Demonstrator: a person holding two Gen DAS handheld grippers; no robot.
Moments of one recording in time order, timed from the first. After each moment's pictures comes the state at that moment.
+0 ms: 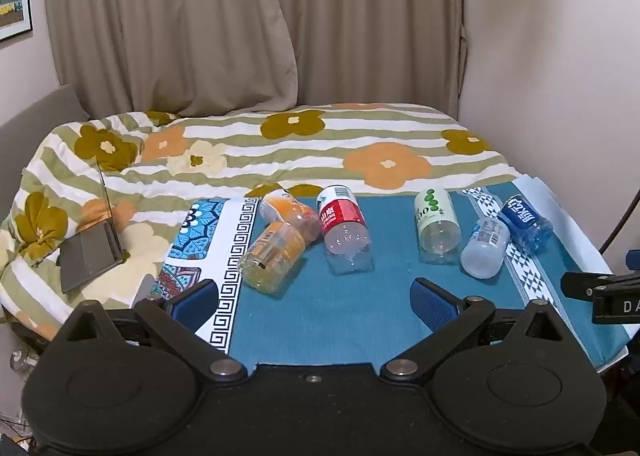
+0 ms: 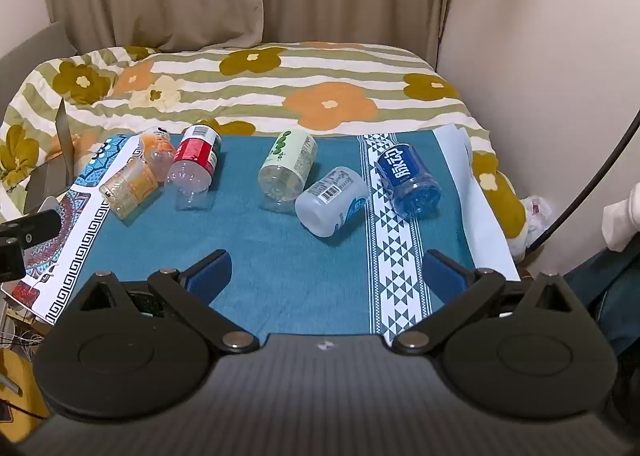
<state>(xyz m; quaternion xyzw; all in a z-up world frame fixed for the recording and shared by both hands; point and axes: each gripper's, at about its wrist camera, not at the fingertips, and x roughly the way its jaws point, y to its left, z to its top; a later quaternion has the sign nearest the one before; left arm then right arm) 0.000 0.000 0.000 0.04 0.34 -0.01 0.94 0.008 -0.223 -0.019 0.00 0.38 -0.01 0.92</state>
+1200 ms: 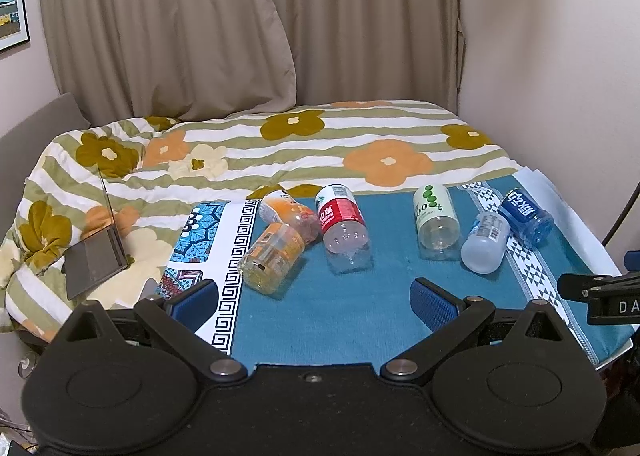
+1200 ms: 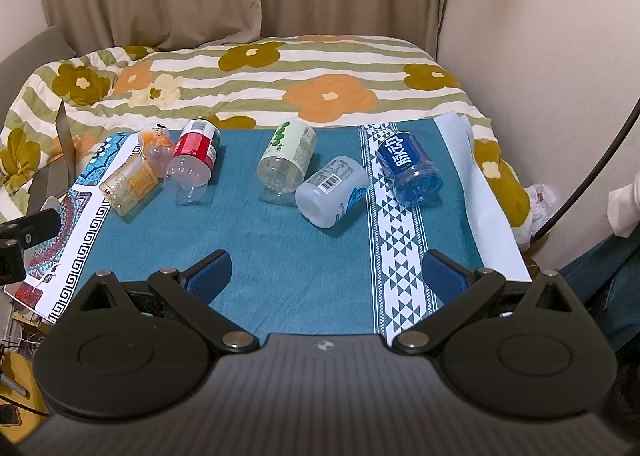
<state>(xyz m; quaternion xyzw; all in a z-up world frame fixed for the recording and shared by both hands) -0.001 -0.009 0.002 0.05 0.34 -0.01 0.94 0.005 -0.226 -0.027 0.02 0.39 -0.01 0.92</state>
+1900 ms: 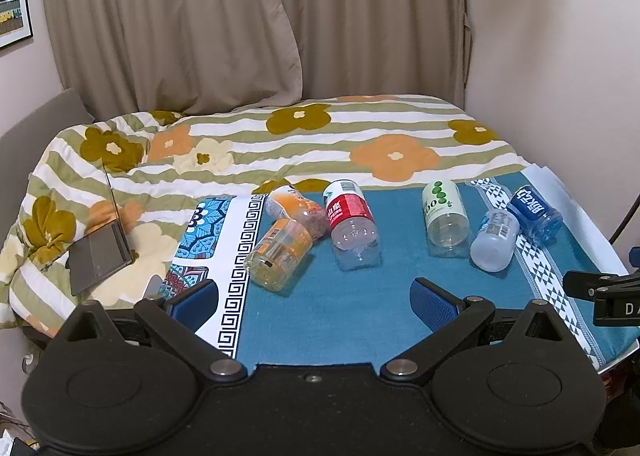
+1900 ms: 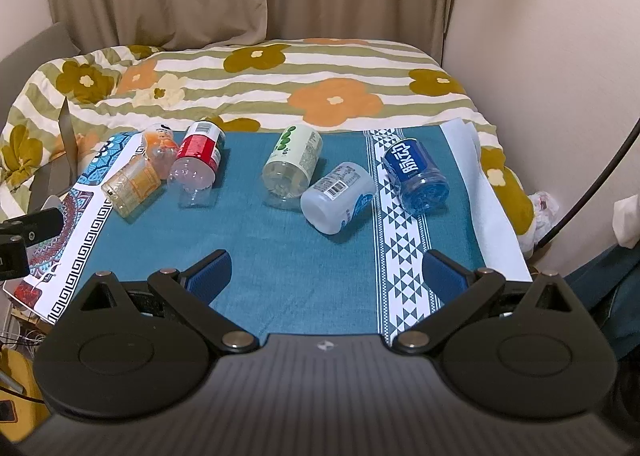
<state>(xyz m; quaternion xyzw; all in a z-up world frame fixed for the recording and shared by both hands) 0.006 -0.004 0.000 0.05 0.35 0.00 0.94 0.011 -0.221 -0.027 0.01 0.39 0.00 0.92</state>
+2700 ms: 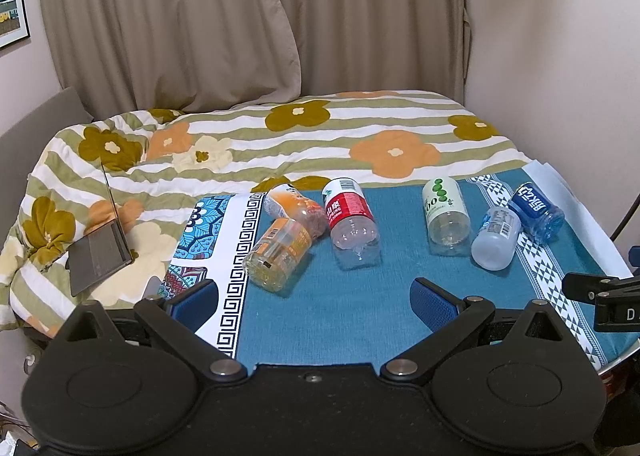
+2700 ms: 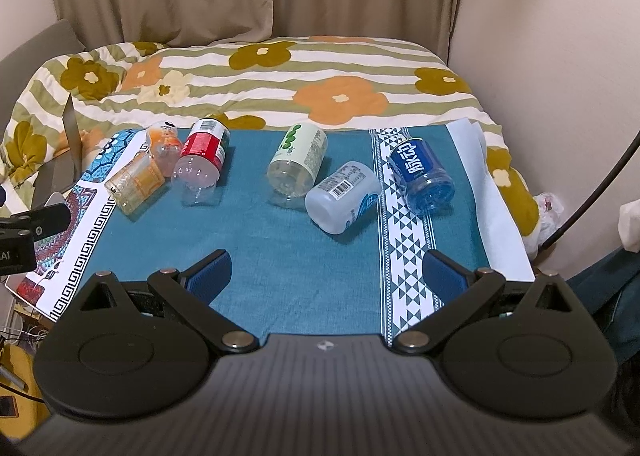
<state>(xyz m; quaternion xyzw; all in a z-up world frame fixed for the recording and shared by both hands) 0.010 -0.004 -0.002 0.06 0.35 0.00 0.94 0.012 -0.217 -0.029 0.01 0.39 0.01 0.92</state>
